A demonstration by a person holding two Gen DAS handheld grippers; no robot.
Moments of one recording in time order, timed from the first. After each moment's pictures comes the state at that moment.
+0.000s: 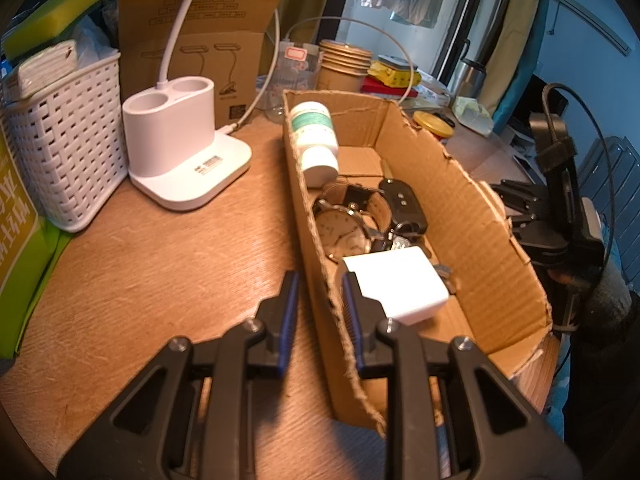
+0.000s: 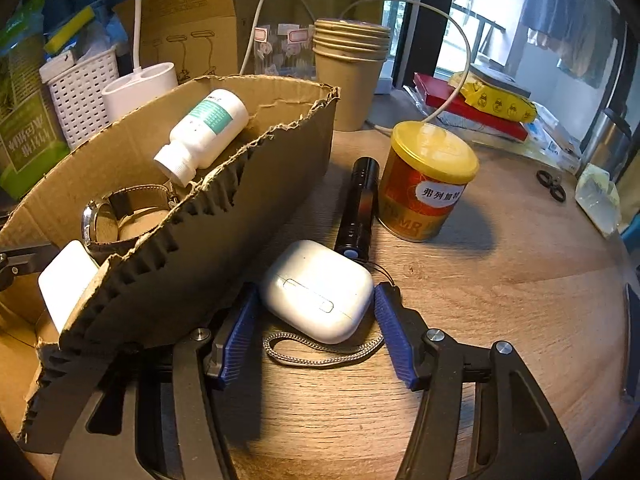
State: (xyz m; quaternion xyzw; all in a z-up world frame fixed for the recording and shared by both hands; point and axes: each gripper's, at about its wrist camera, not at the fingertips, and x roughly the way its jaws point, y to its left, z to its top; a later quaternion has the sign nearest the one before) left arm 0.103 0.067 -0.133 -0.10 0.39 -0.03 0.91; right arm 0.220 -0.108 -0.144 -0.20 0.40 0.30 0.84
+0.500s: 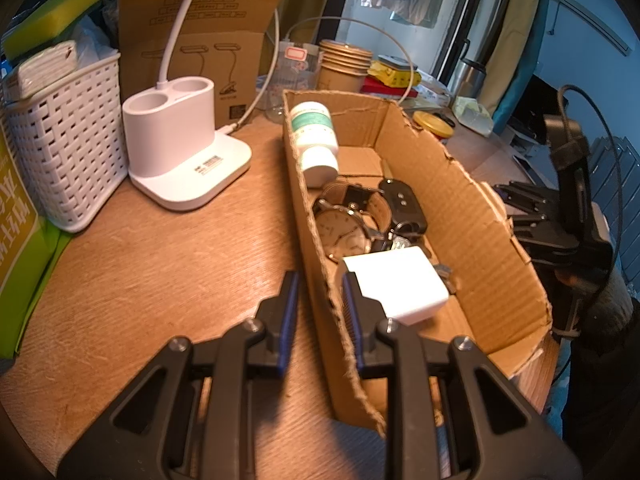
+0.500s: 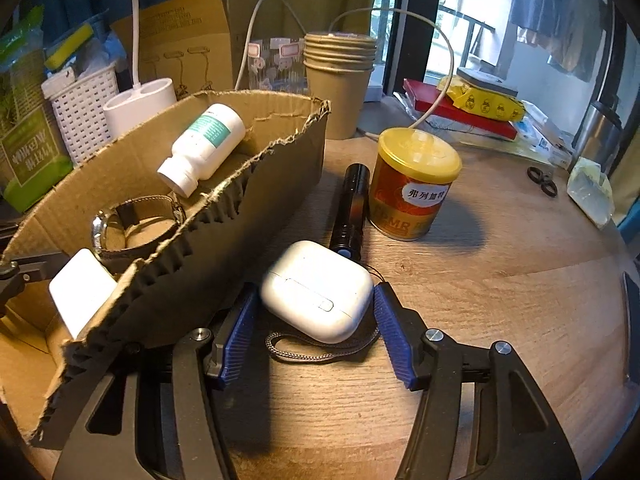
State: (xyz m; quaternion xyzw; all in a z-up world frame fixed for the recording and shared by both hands) left arm 0.104 0.067 -0.133 -0.10 0.39 -0.03 0.91; right arm 0.214 -0.118 -0.135 -0.17 0.39 0.30 0.85
